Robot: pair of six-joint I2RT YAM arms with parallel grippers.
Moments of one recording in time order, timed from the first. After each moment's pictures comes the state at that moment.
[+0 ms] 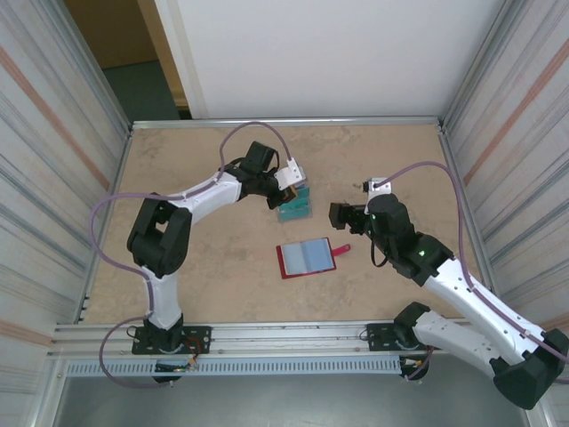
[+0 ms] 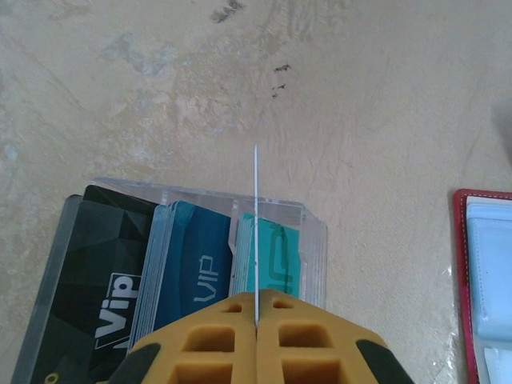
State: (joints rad) left arm -0.56 1.93 1.42 -0.37 0.44 0.60; right arm 0.67 0.85 0.79 -0.45 0.33 0.44
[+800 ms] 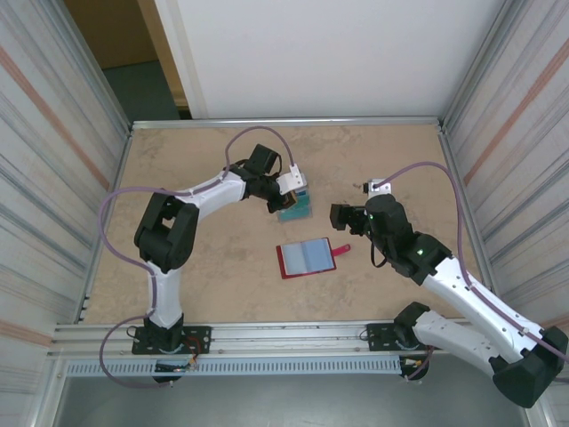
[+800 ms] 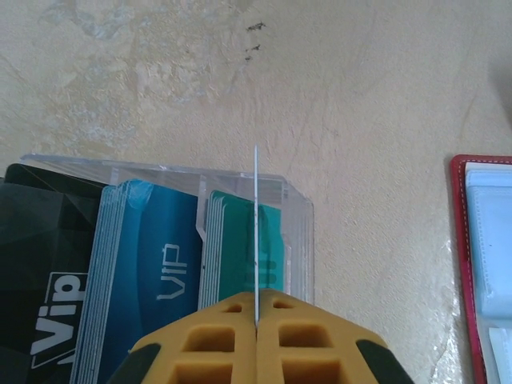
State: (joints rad) left arm -0.55 1.99 1.45 -0.43 0.46 0.66; right arm 0.67 0.86 0.79 -0.48 0.34 0.46
